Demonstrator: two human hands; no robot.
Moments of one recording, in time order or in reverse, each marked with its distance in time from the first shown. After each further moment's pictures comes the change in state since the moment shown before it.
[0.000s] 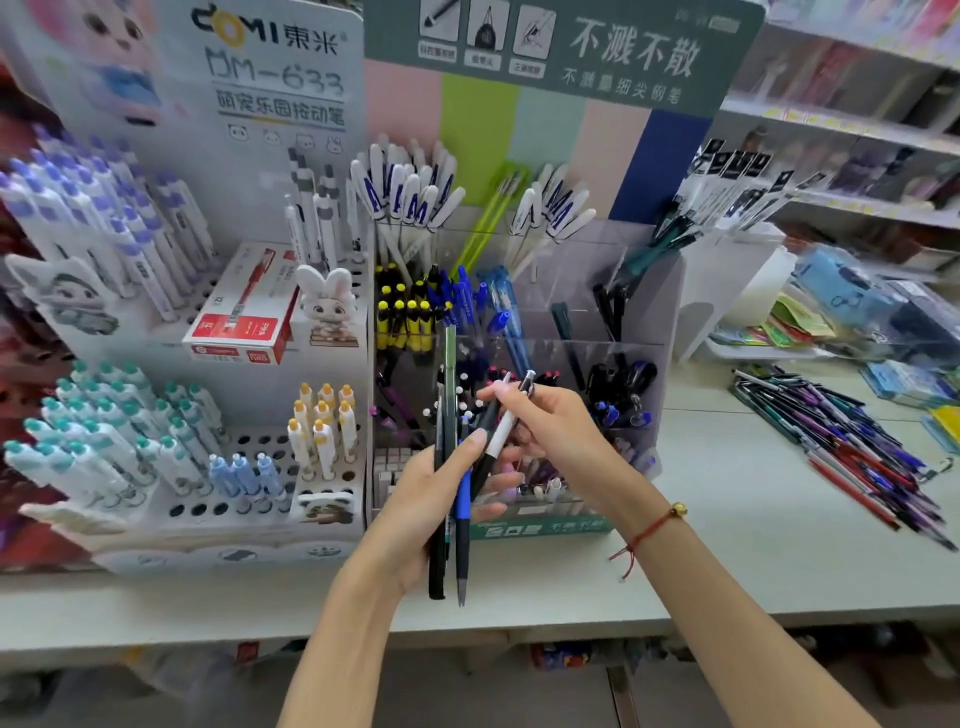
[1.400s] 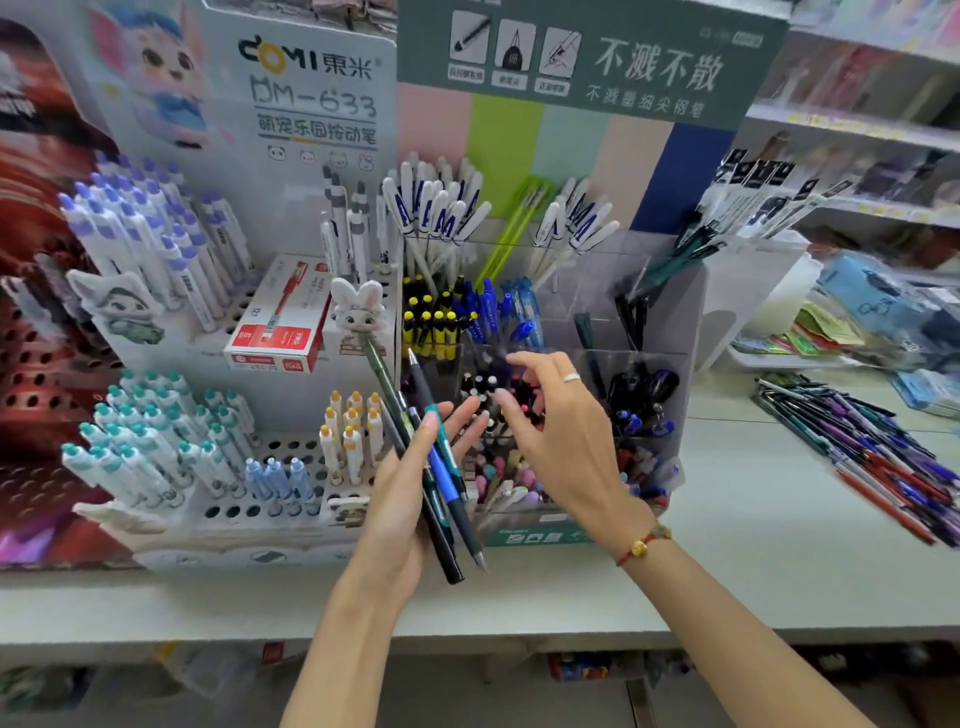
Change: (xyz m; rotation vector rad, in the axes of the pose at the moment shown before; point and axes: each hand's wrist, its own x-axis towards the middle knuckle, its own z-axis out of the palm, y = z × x) left_hand -0.017 0.011 -0.014 -0.340 0.111 0.248; right_hand 0.005 0.008 0.020 -0.843 0.405 -0.551
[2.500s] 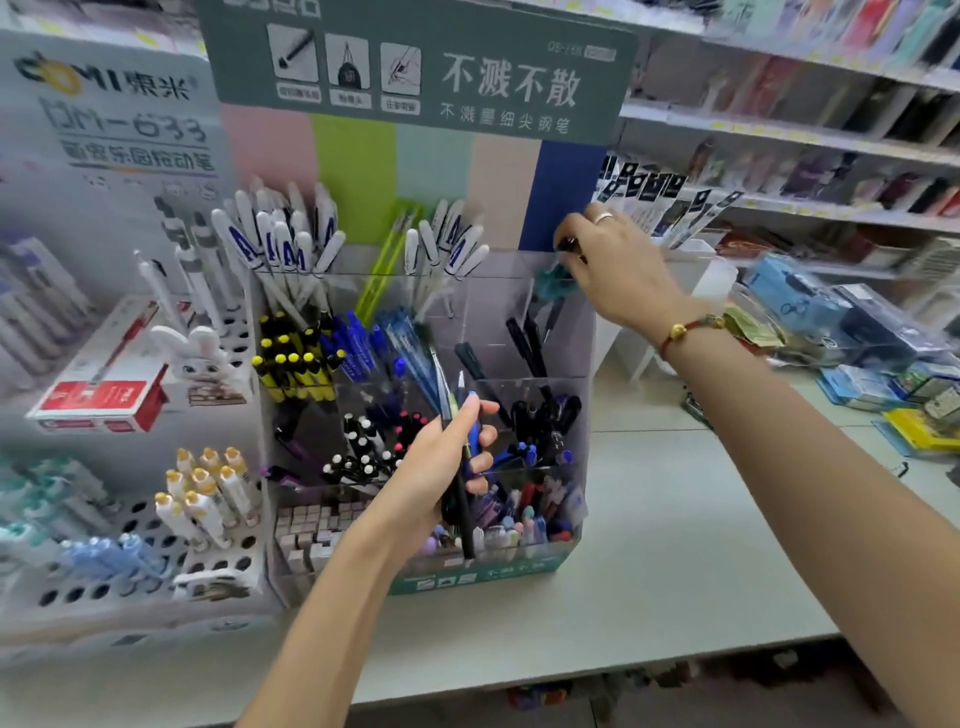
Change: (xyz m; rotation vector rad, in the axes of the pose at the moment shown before) left_hand 0.076 -0.040 0.105 0.290 -0.185 -0.231; right_hand 0.154 0.122 -0.126 -0.520 -0.104 -0.091
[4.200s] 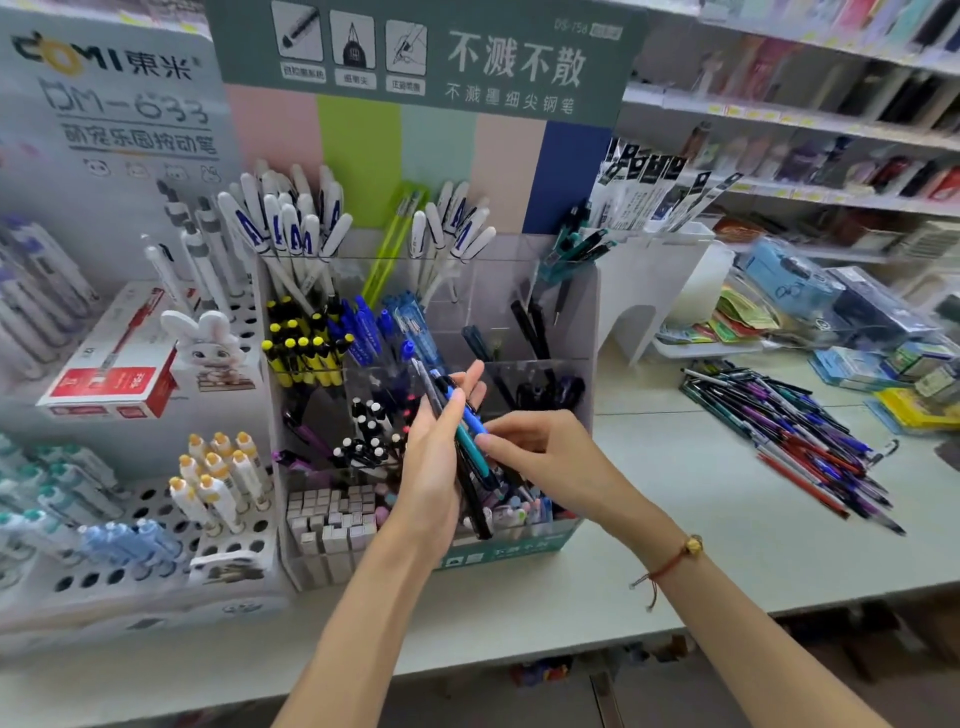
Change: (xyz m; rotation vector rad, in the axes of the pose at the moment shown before) left_hand -0.010 -0.019 0.000 -0.146 0.162 0.239; right_hand -0.145 -0.090 0.039 1.151 -0.371 0.289
